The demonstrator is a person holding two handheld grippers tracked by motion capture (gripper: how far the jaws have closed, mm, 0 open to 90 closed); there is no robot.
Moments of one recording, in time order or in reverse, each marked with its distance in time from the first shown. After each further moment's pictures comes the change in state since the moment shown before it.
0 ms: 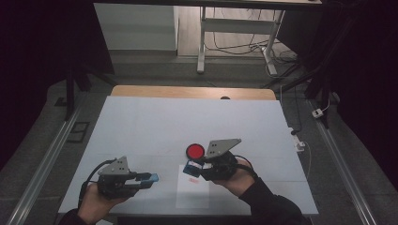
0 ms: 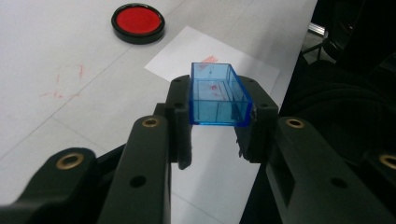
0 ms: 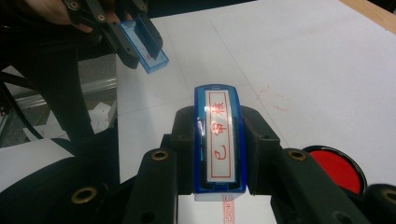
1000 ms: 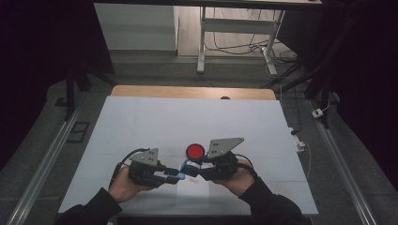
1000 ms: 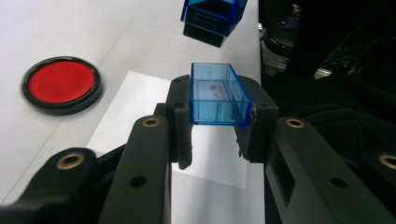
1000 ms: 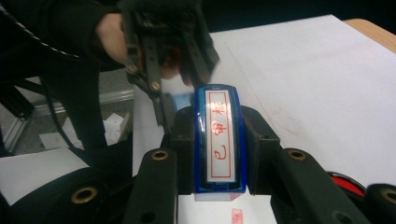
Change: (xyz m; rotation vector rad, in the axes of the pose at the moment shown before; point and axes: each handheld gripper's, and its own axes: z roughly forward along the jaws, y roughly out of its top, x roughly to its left) left arm 0.017 0.041 0.067 -0.019 -0.275 0.190; right arm 0.002 0.006 -0.004 -0.070 0.070 -0.033
